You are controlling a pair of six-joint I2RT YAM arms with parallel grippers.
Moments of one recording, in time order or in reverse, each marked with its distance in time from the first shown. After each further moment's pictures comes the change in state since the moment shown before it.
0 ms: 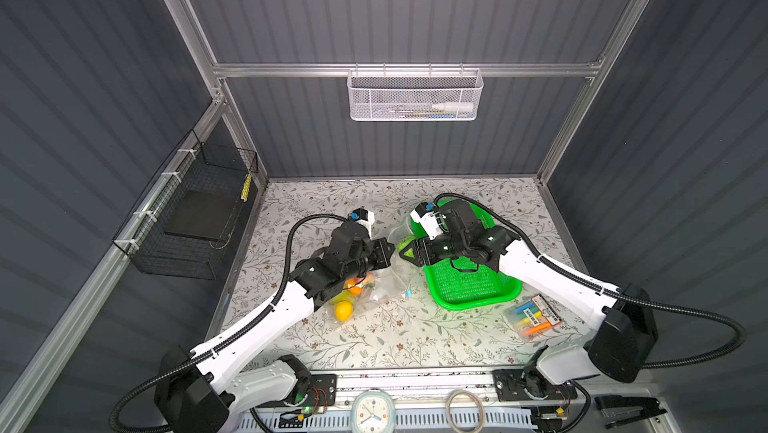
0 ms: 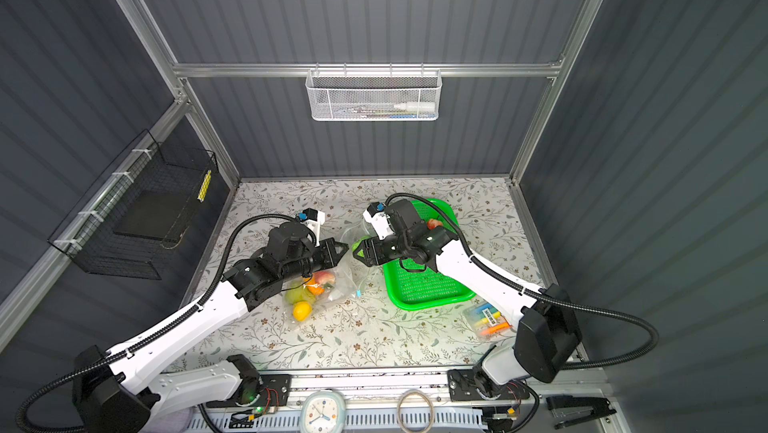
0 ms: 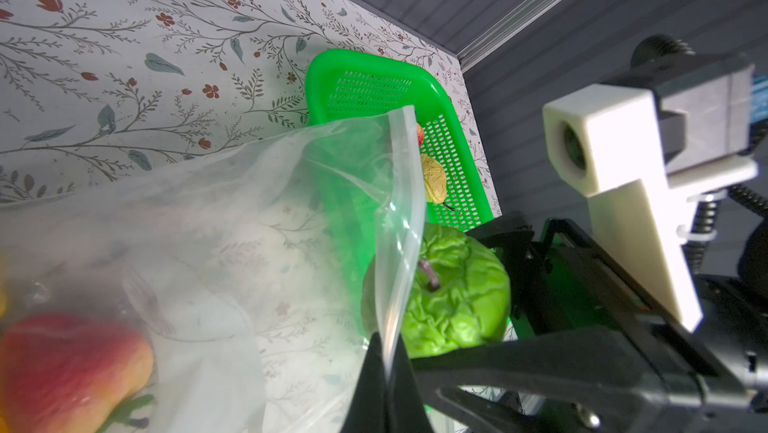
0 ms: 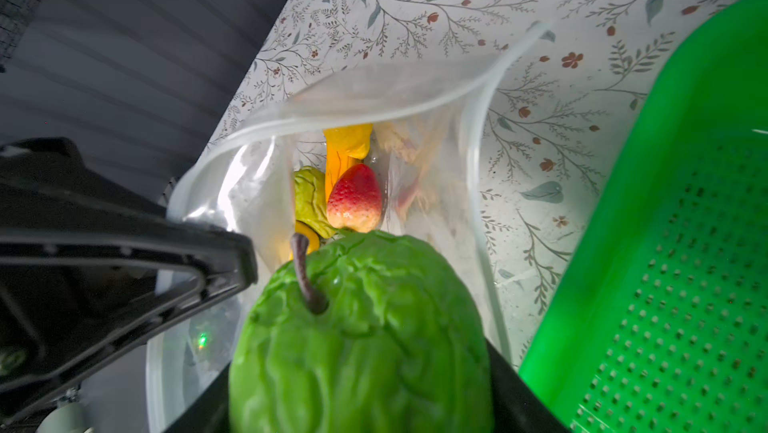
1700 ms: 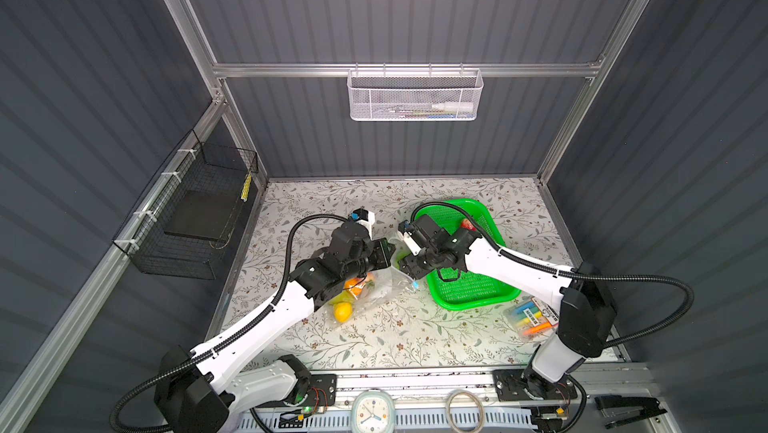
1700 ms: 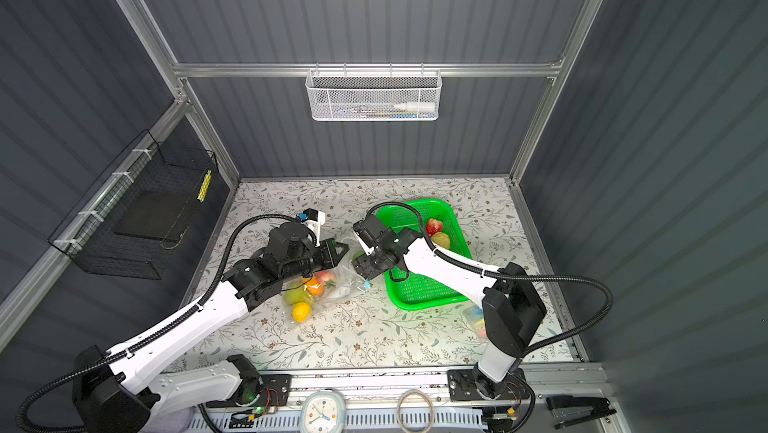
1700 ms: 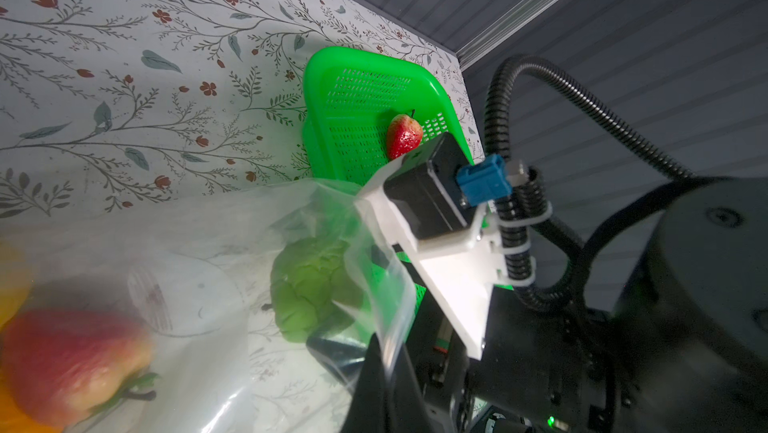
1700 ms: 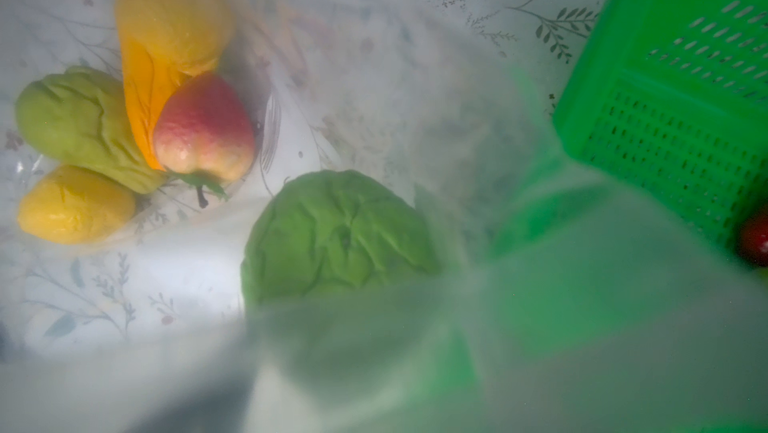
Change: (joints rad) left arm 0.000 0.000 0.000 0.000 0.003 -0.003; right arm 0.124 0.183 0.097 -0.189 0.365 -0.113
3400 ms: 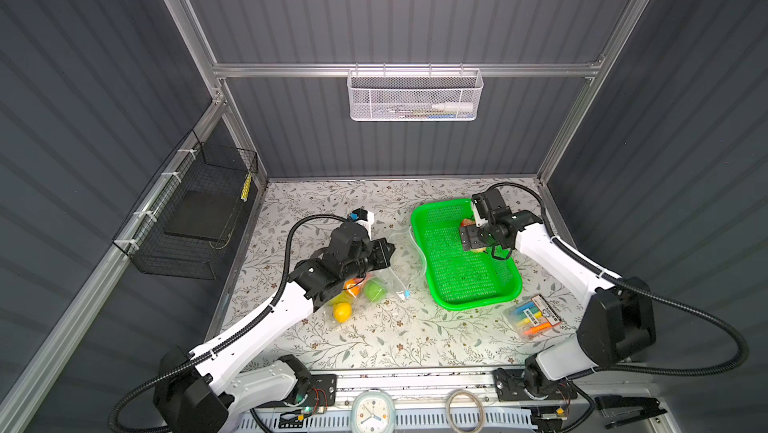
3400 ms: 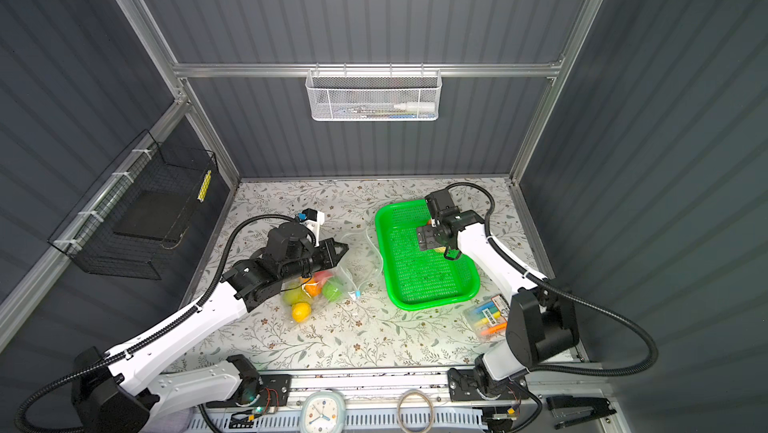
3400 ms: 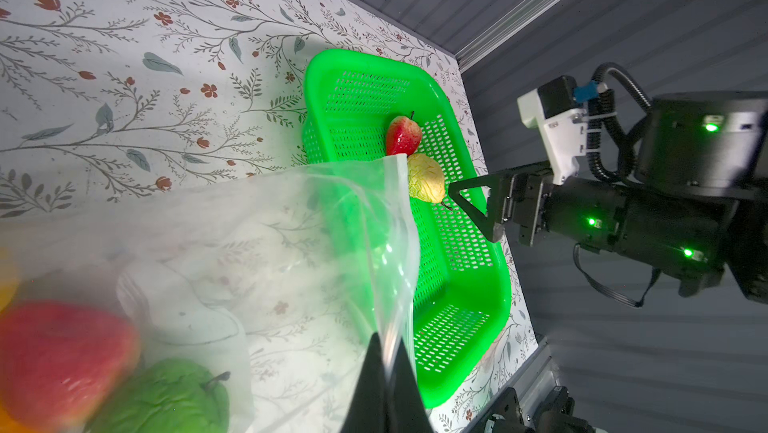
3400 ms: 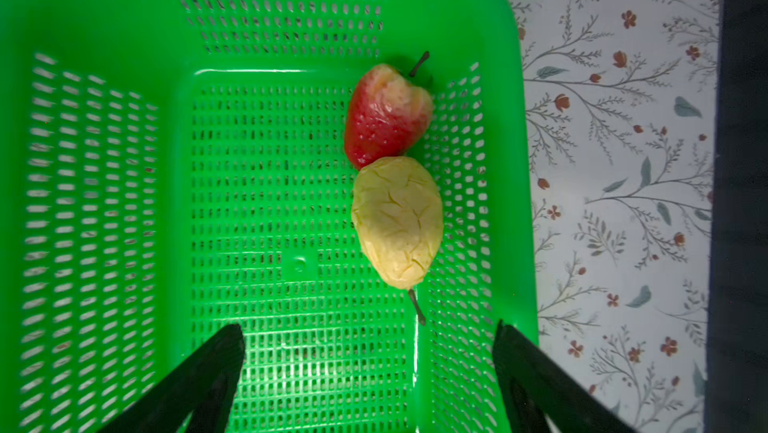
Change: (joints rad) left arm 0.000 -0.006 -0.002 0.000 0.000 0.000; right arm -0.483 -0.103 -0.073 -0.065 0.183 -0.094
